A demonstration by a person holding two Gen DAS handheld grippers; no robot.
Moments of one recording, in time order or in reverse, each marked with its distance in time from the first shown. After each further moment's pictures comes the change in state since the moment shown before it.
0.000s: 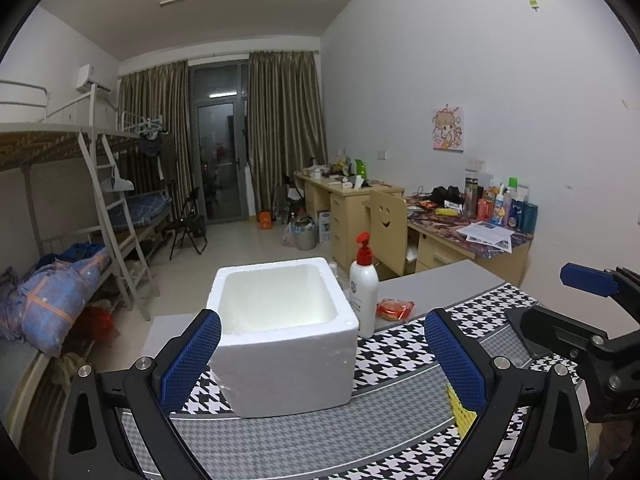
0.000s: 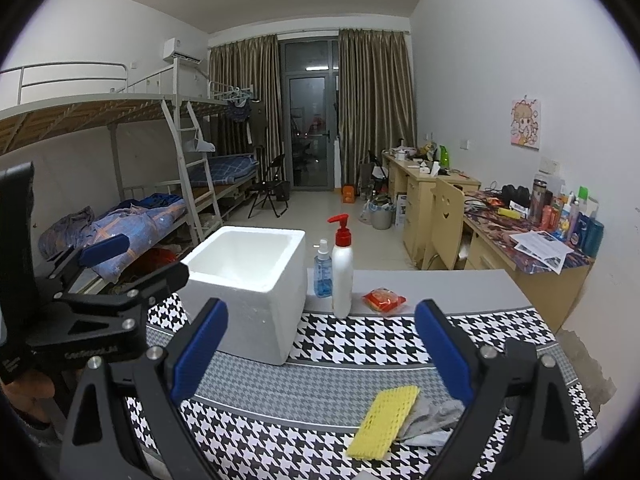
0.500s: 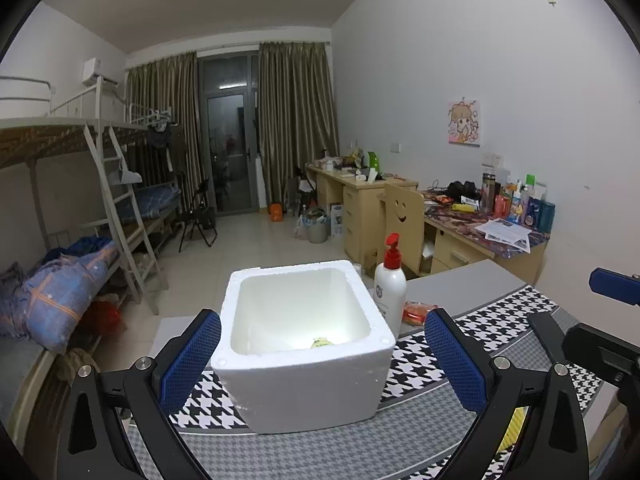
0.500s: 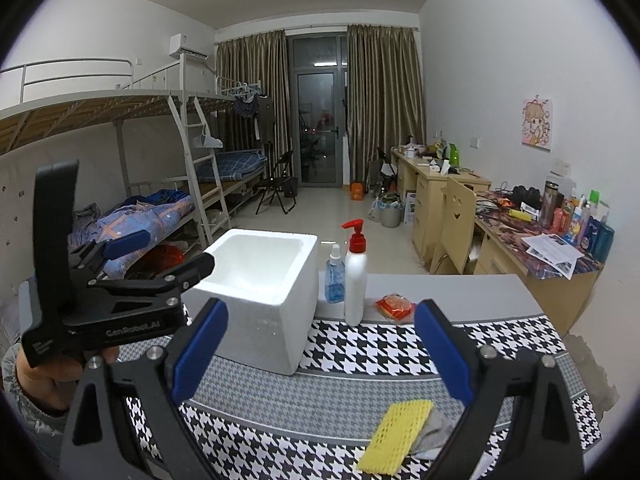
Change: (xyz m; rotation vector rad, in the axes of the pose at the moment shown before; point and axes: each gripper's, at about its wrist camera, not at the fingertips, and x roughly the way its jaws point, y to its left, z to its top) left arm 0.033 0.024 0.012 -0.010 0.034 0.039; right arm 0.016 0.011 0.016 -0.014 0.018 0.028
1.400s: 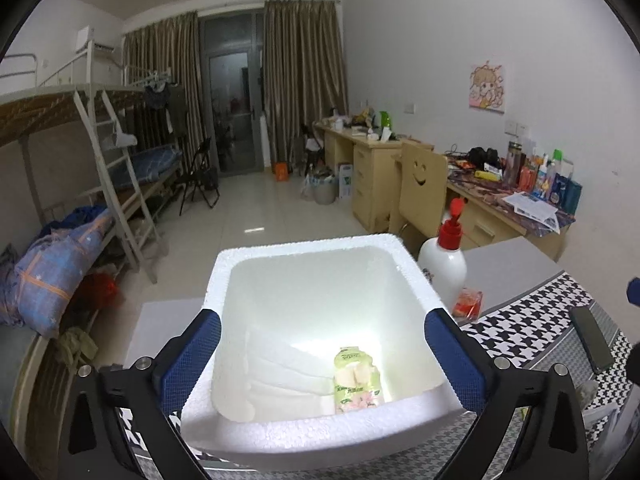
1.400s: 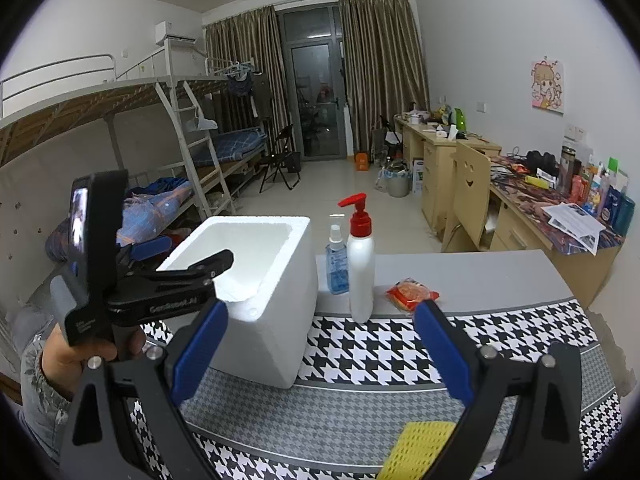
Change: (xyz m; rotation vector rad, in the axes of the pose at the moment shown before) left arm 0.114 0.037 0.004 -0.017 0.160 0.019; right arm 0.074 -0.019 0.010 0.071 0.102 0.053
